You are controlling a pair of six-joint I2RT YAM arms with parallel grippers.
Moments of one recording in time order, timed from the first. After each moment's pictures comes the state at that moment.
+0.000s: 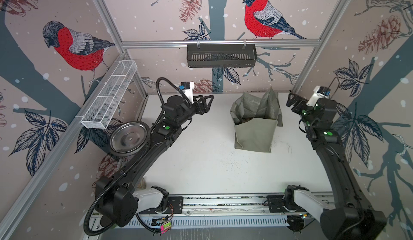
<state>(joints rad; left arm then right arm) -0.48 1.30 1.17 0.06 0.28 -0.52 -0.05 1.09 1.11 -0.23 -0.07 0.36</state>
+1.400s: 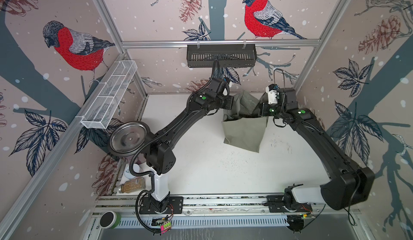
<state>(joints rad) -0.63 1.87 1.96 -0.71 0.14 -0.28 0.32 1.37 1.33 -0.57 -0.16 0.27</state>
